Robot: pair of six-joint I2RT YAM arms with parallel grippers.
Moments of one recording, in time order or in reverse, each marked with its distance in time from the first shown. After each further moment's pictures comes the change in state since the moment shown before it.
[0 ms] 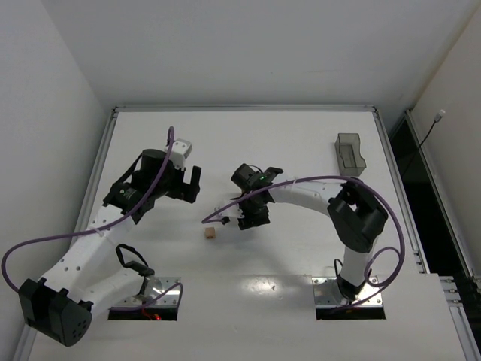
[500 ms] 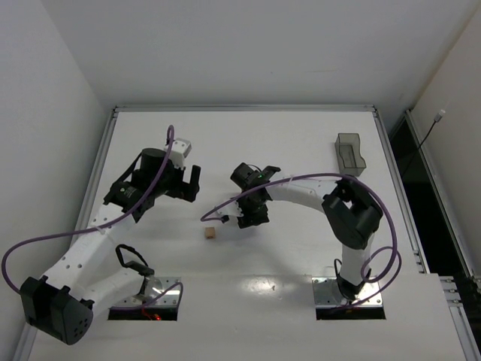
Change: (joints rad) left arm 0.014 0.010 0.000 0.004 0.010 0.000; right arm -0.014 0.047 0.024 0.001 0.000 -0.009
